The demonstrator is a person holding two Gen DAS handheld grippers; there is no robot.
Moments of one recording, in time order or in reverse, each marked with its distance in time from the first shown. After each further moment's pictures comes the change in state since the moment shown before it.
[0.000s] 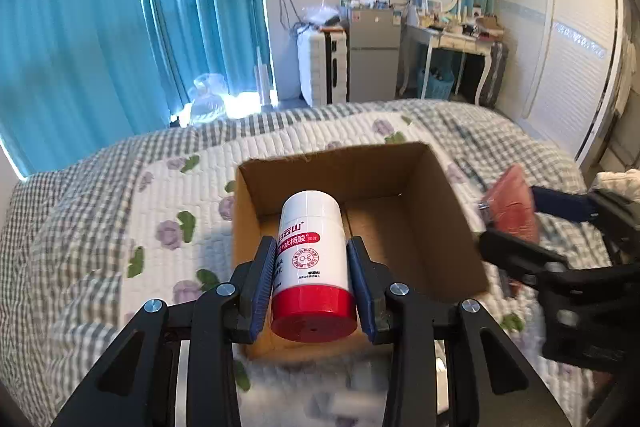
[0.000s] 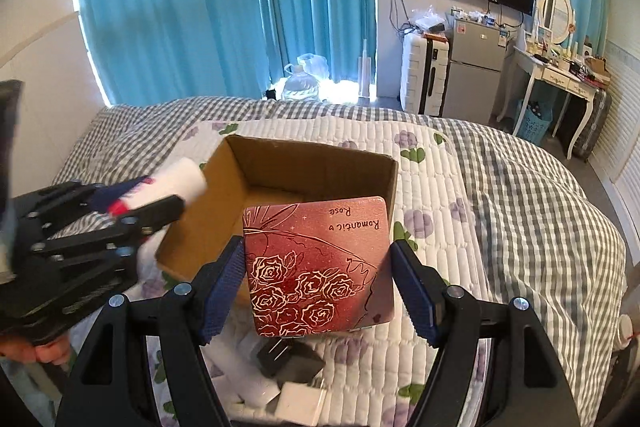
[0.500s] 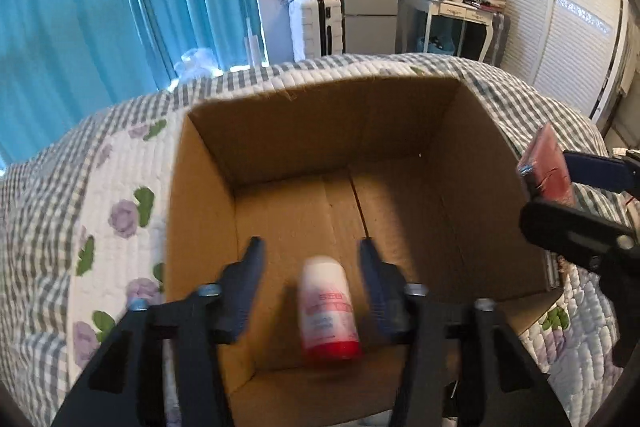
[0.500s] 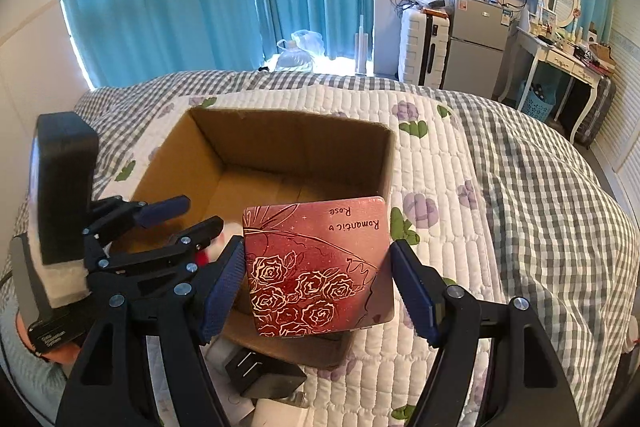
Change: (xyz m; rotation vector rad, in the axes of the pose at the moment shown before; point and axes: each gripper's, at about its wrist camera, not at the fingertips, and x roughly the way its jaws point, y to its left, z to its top) left arm 0.062 -0.013 -0.022 0.026 0.072 -0.003; right arm 0.051 -0.014 -0.008 0.002 0.079 -0.005
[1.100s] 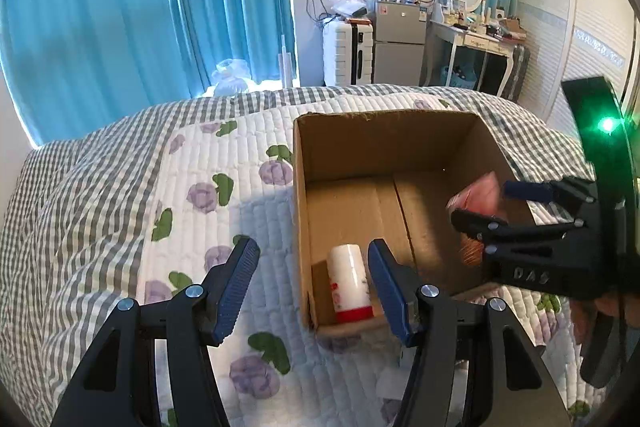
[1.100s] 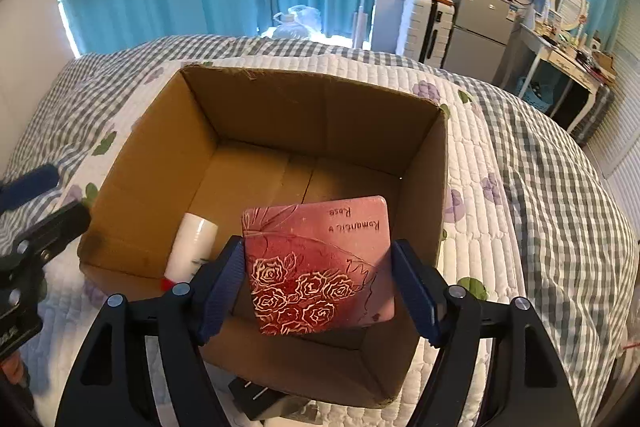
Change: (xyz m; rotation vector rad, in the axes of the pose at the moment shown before) left arm -0.072 0.051 -0.029 -0.091 -0.059 0.052; right arm 0.046 0.031 0.000 -0.042 0.079 -0.068
